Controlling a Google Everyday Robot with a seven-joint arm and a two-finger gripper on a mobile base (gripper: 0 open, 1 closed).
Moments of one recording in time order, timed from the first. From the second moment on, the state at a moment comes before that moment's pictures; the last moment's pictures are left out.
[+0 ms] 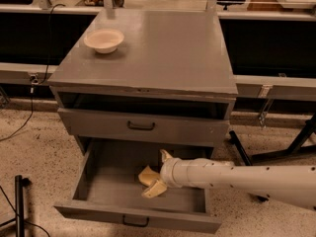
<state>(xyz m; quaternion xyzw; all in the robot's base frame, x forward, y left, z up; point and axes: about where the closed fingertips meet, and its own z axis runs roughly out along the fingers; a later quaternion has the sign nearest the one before) 0.544 0.013 0.497 -0.52 0.74 0.16 0.39</state>
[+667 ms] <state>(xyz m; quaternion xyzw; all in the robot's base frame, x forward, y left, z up) 0.546 0.017 0.425 -0.51 0.73 0.19 0.41</state>
